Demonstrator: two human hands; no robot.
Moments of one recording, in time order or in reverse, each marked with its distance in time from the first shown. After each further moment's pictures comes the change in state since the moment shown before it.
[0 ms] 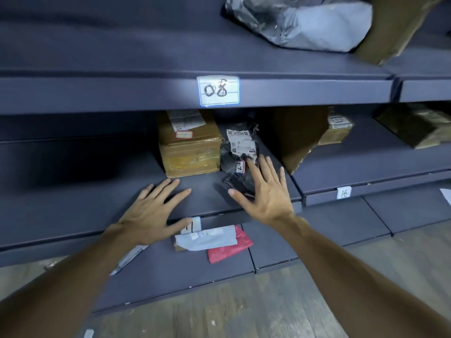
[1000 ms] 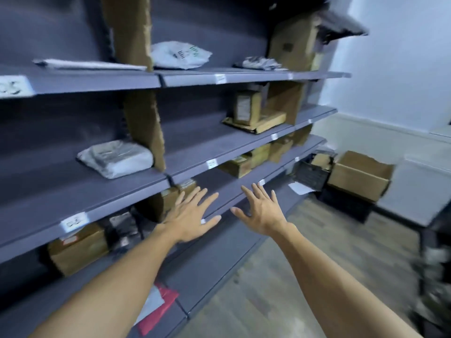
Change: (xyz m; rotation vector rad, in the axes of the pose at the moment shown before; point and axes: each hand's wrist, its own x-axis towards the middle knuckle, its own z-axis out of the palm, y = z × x) left_hand 0.025 0.353 -0.283 -0.004 0.114 0.548; right_hand -0.254 0.113 -0.329 -0.105 0.114 0.500
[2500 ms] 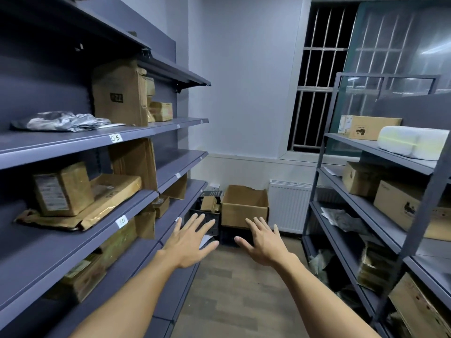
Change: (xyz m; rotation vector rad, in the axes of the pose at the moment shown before) left_hand 0.488 0.296 -0.001 -0.096 0.038 0.540; right_hand 0.102 0.443 -0.129 -0.070 0.116 0.611
